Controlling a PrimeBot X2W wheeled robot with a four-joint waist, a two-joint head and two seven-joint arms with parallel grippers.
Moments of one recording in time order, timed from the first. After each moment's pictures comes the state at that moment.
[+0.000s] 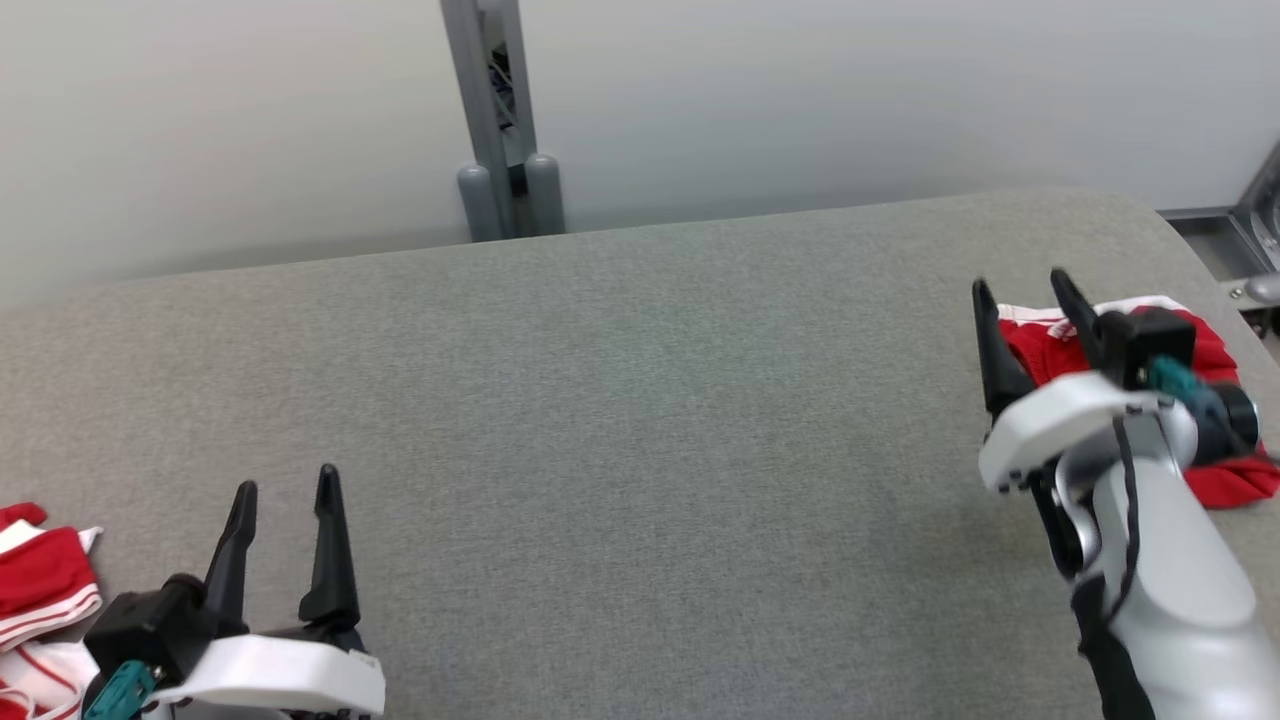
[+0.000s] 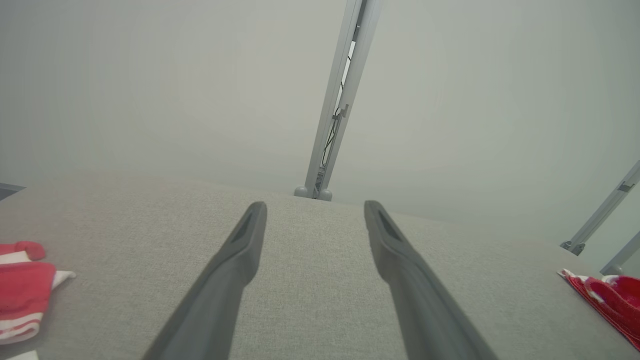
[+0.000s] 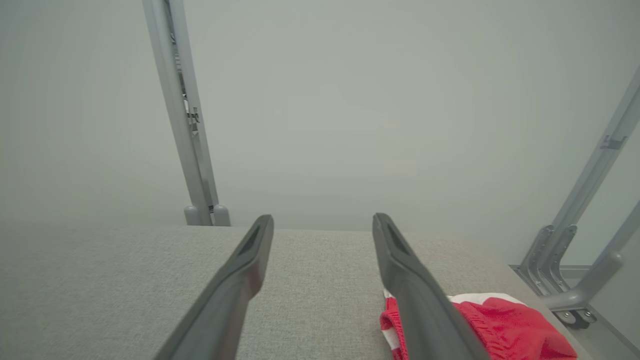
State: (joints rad) left arm 0.01 0.33 -0.33 -0.03 -0.68 0.34 -0.26; right arm -0.63 -0.05 -0.02 0.81 0.00 0.13 -0.26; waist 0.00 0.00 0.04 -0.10
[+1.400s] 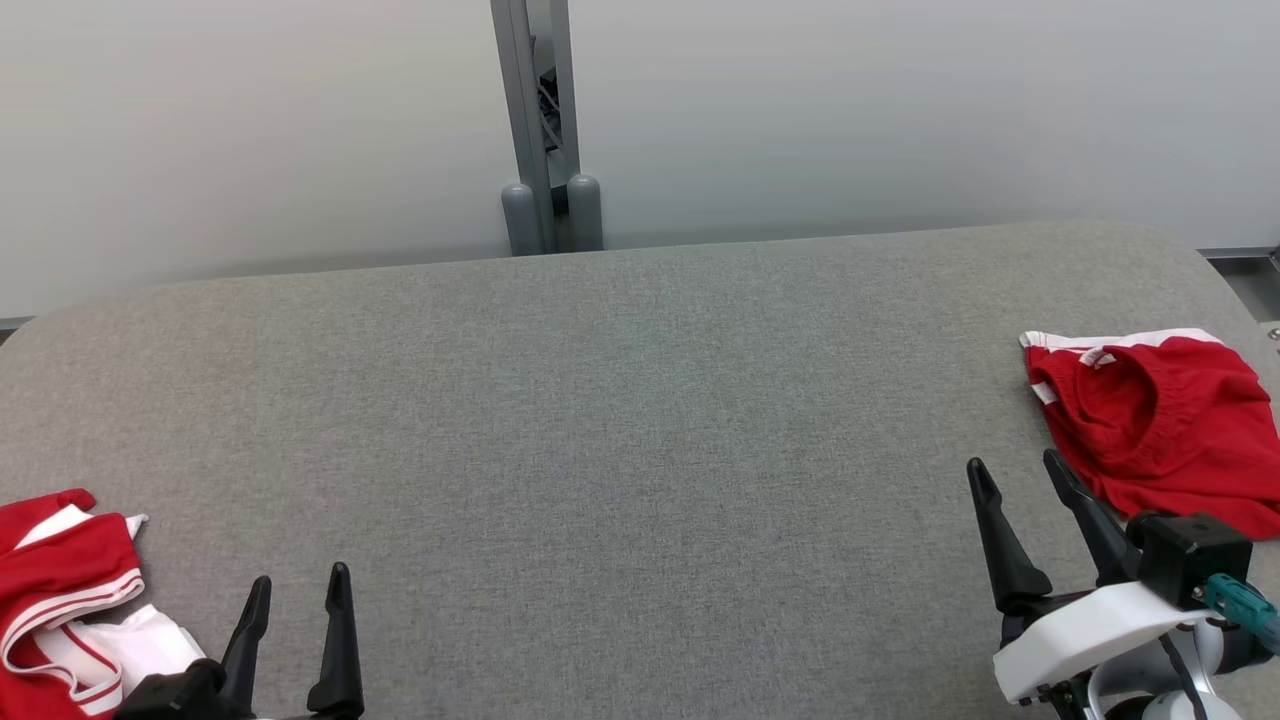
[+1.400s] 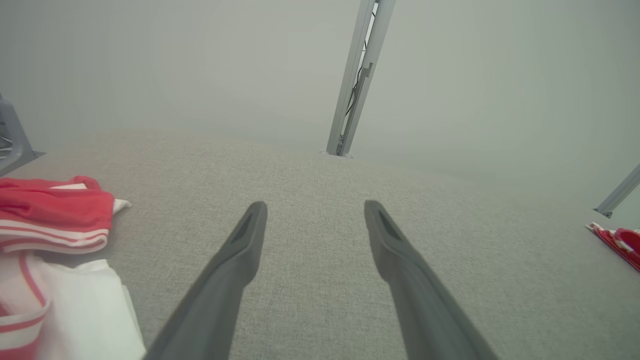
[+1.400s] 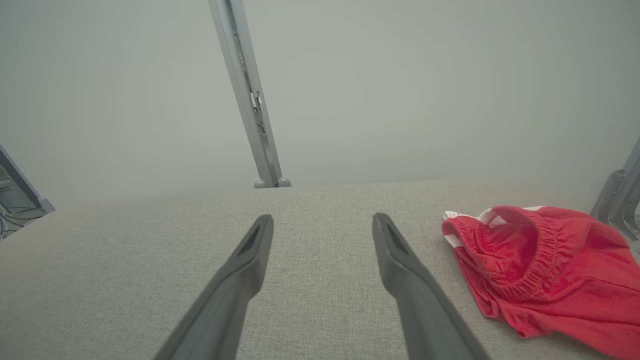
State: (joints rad) left arm 0.13 0.26 -0.24 0.08 -0.57 0.21 -0.26; right arm -0.04 -0.05 0.03 0.08 0.22 0.13 -0.02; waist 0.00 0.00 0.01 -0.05
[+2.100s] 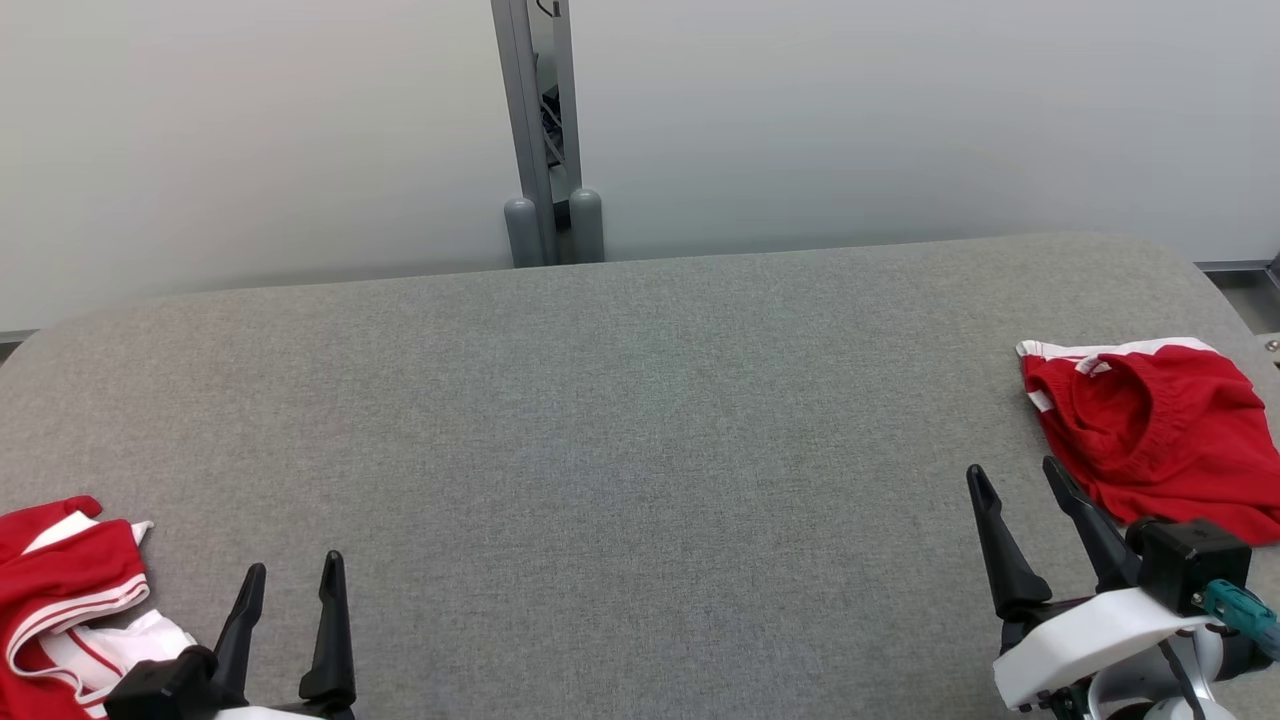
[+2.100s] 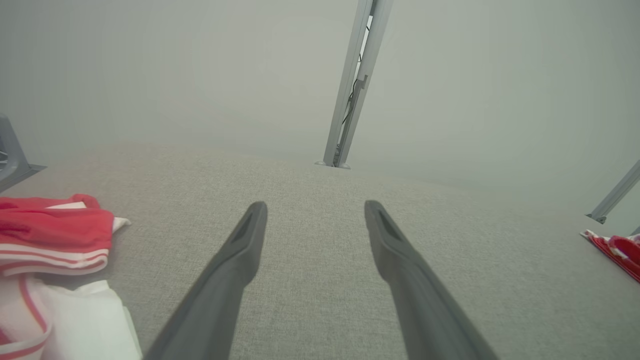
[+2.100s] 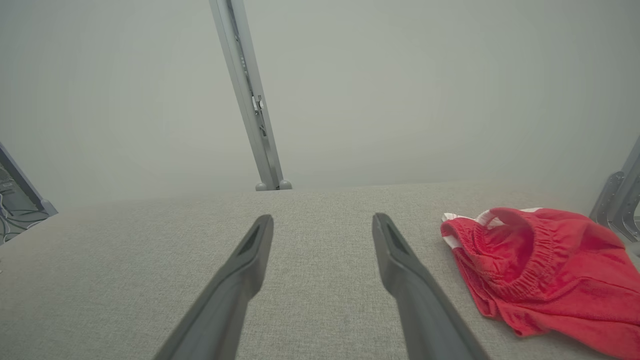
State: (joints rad) left arm 0.10 0.26 -0.23 0.11 -0.57 0.17 -0.26; right arm -0.03 -0.05 0.03 0.08 0.22 0.13 -0.02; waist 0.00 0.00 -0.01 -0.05
